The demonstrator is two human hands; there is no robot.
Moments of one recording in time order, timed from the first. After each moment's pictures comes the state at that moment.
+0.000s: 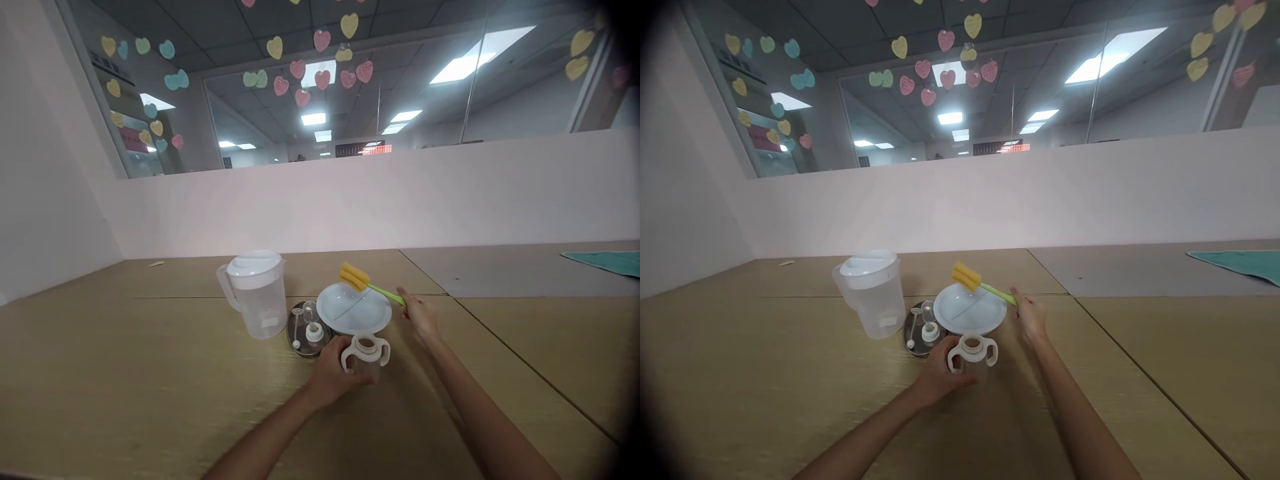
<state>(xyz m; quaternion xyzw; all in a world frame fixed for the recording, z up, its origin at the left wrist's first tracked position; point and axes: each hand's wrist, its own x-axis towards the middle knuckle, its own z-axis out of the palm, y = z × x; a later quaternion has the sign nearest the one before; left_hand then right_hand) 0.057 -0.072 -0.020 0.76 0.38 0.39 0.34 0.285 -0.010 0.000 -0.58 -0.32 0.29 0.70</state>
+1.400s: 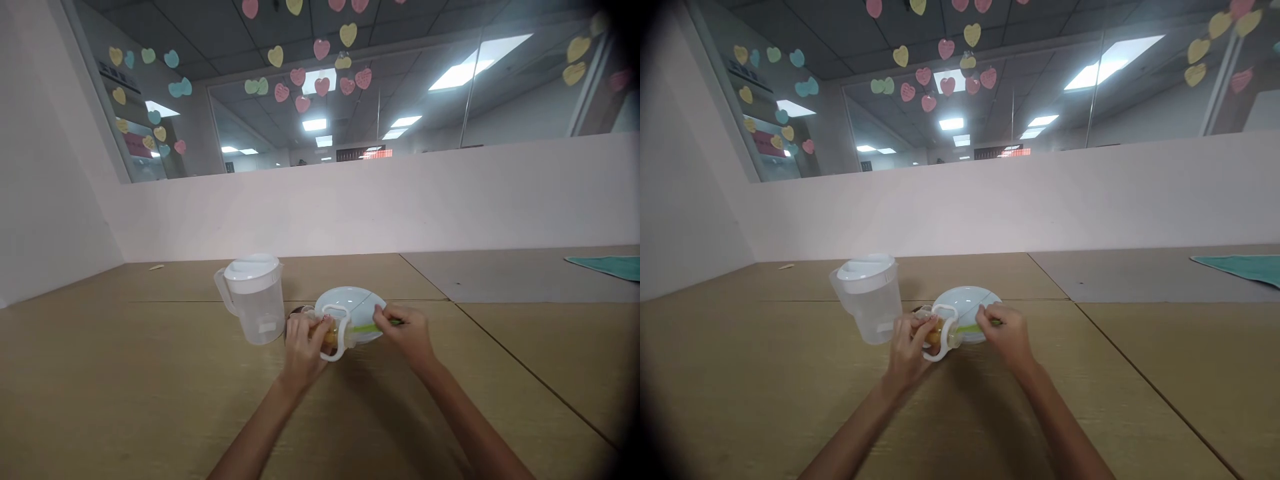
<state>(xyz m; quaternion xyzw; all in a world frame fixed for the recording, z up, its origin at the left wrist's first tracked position) 0.018 -0.050 0.012 0.78 0.35 0.46 -0.26 0.238 -0.074 0.052 -0.48 -0.62 0.02 0.62</state>
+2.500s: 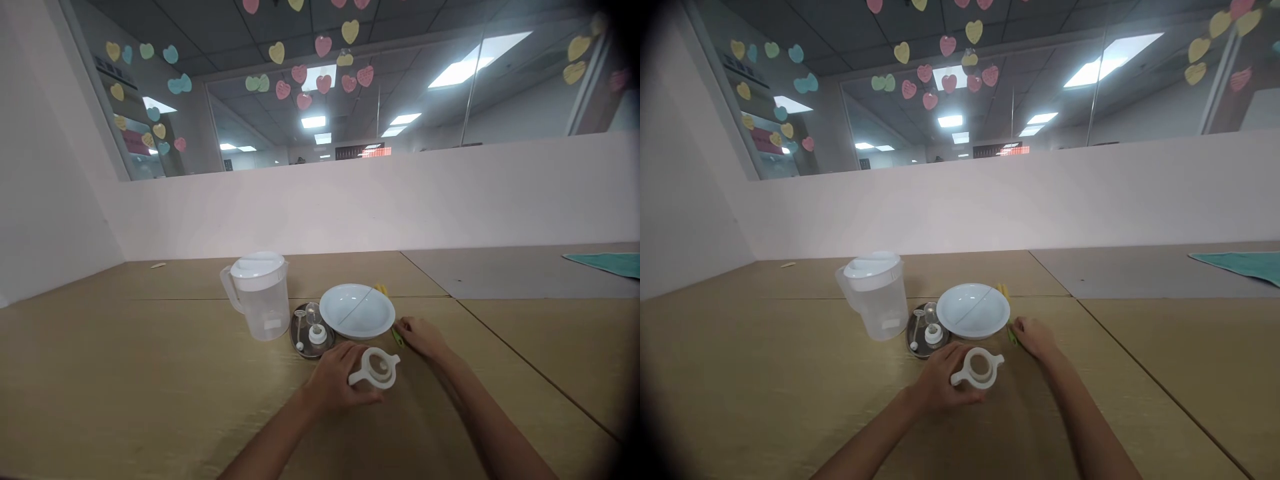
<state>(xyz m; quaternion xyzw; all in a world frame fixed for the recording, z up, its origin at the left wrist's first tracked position) 0.047 -0.081 -0.005 0.90 0.24 0.34 0.12 0.310 -0.023 -0.033 -0.71 -0.67 0.08 0.21</state>
